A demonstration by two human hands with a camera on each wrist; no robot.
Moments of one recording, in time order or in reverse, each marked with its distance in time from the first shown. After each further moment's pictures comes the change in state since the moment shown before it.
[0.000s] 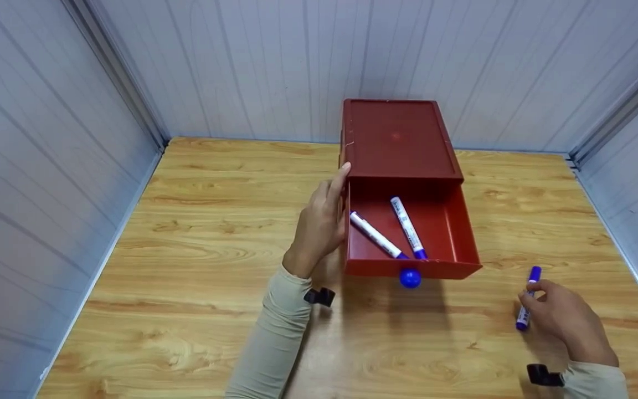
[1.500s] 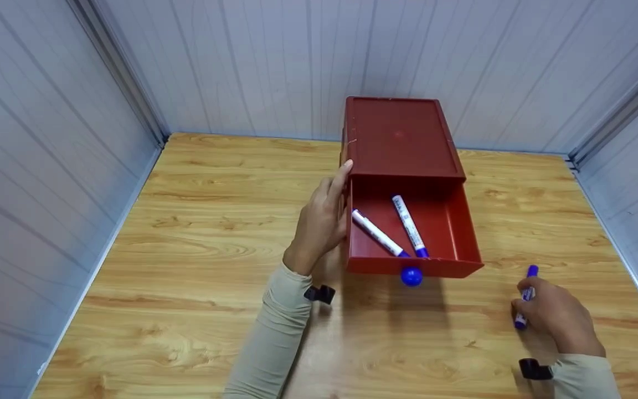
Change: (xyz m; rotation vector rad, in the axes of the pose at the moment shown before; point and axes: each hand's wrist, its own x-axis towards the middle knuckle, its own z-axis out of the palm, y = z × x) left_hand 0.001 0.000 0.000 -0.022 0.022 0.007; right_hand 0.008 -0.006 0.007 -0.076 0.032 -0.026
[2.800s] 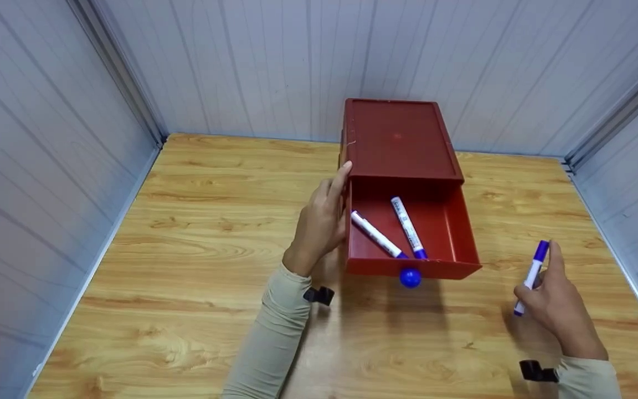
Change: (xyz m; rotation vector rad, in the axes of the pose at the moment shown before) left_hand -0.001 0.000 0.001 0.013 -0.015 -0.024; right_hand -0.014 -0.017 -0.005 0.297 0.311 -0.120
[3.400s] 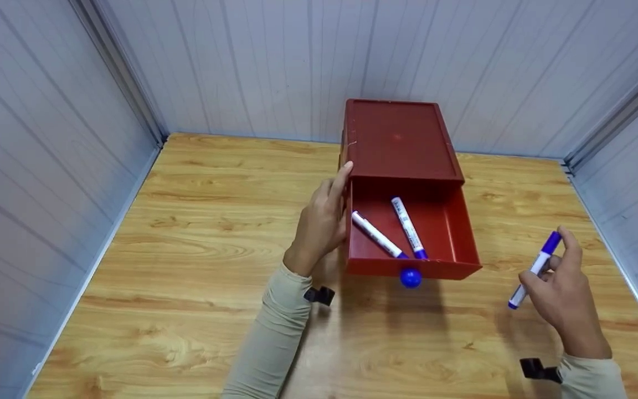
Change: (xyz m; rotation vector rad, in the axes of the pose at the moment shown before) left_hand 0.000 0.001 -0.001 -0.002 -0.002 0.003; right_hand -0.012 -0.035 -0.011 0.133 0.227 -0.100
